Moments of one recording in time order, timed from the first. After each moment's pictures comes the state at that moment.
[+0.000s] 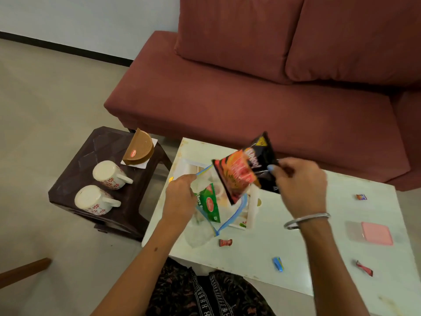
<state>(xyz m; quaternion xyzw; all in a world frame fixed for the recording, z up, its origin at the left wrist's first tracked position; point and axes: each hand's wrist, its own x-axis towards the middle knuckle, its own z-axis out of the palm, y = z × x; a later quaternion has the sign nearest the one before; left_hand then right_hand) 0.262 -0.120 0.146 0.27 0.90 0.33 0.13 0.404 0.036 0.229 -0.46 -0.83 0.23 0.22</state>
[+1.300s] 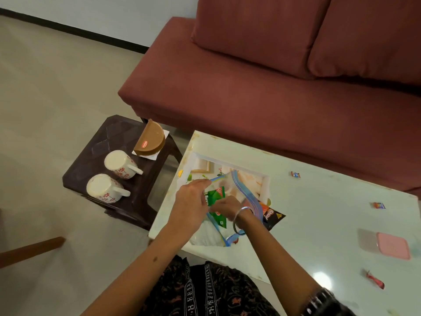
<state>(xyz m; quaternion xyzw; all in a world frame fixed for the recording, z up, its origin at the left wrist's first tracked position) 0.272 -0.129 0.154 0.32 0.88 0.32 0.14 0.325 -0.014 0.076 -0.39 -0.70 0.55 -0.25</state>
